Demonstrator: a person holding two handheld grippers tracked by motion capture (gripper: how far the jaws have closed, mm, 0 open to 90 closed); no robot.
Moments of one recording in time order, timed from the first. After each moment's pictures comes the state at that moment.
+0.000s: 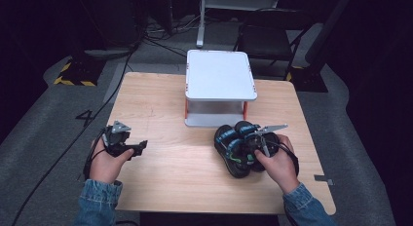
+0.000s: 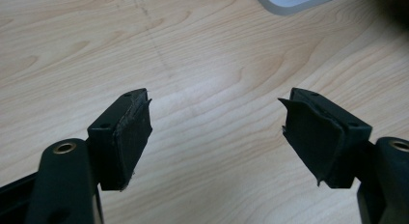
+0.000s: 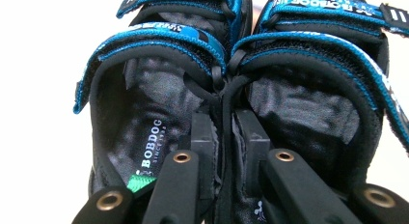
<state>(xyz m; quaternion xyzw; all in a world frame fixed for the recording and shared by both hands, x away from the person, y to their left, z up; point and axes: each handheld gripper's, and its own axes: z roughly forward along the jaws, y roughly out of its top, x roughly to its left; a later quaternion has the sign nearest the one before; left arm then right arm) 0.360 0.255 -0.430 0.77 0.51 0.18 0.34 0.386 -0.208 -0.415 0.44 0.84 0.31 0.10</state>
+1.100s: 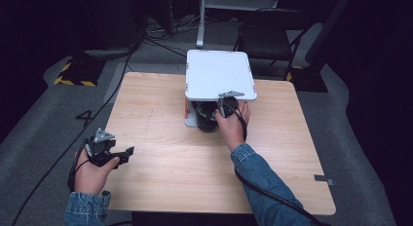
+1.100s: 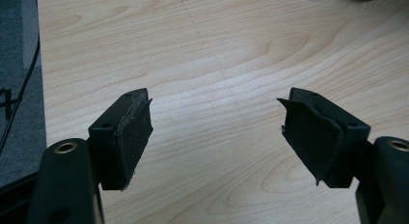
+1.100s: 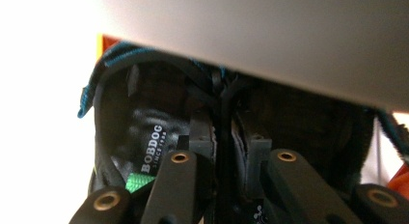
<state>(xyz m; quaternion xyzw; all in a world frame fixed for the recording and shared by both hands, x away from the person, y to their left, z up) 0.337 0.284 -0.436 0.75 0.54 0.19 0.34 0.511 -0.098 -0.432 0.49 0.76 0.36 0.23</state>
